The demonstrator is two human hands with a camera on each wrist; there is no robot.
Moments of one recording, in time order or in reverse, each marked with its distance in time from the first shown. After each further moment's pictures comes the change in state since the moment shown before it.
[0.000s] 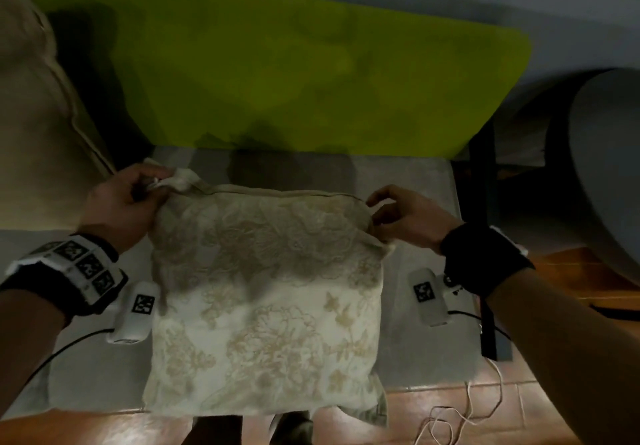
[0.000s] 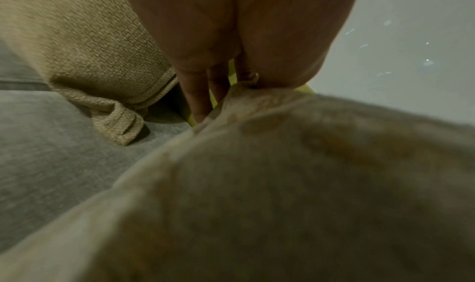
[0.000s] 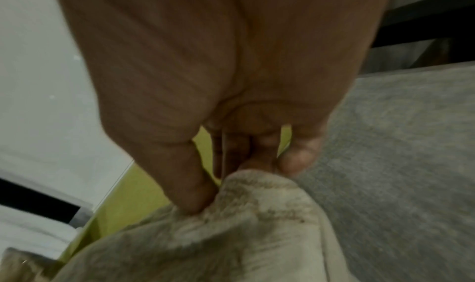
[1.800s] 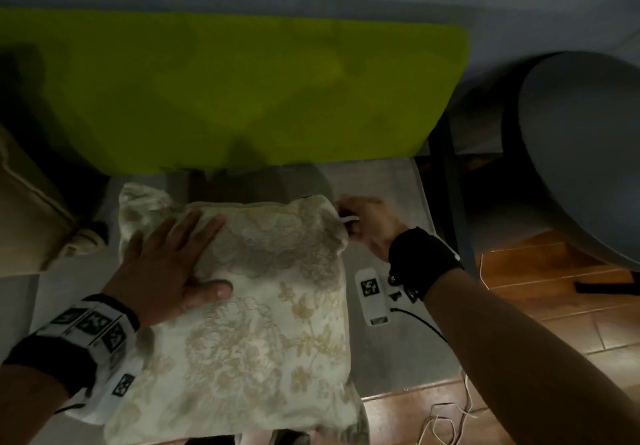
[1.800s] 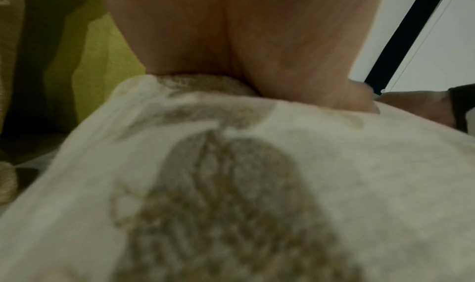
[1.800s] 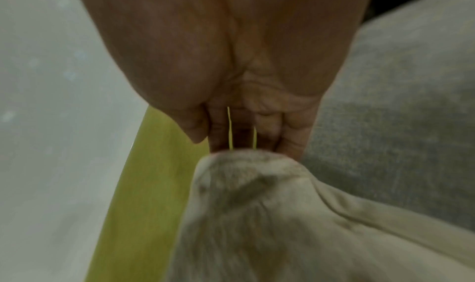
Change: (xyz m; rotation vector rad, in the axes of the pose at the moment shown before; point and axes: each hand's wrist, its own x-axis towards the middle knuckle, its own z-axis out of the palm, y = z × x) left_hand -0.050 0.082 0.061 0.703 -0.548 0.297; right_hand 0.031 0.035 0.008 0.654 0.171 0.121
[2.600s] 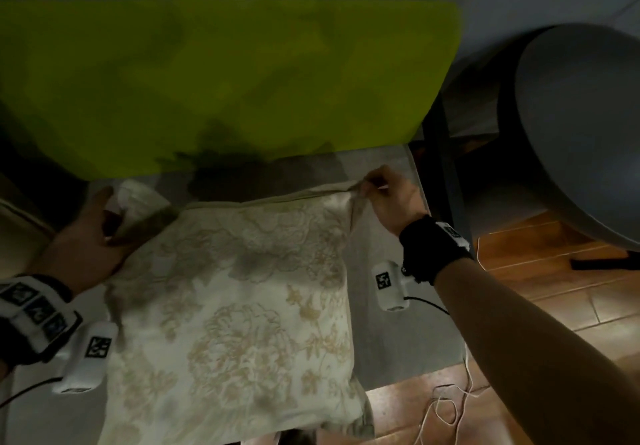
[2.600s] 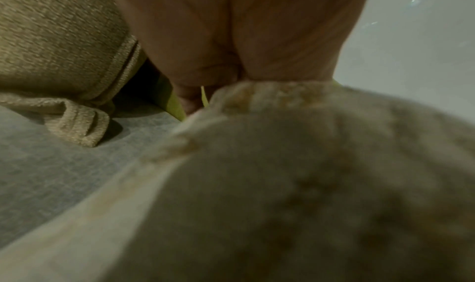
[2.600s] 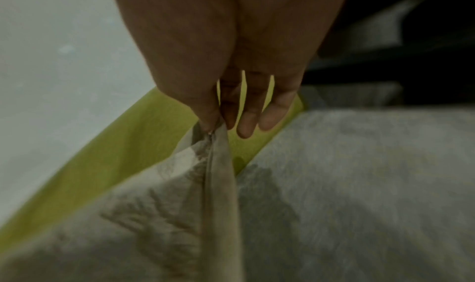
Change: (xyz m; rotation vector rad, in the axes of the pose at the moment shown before) left_hand 0.037 -0.070 -0.017 -0.634 0.261 -0.320; right_hand 0.014 0.002 -0.045 -0.504 0.373 -0.280
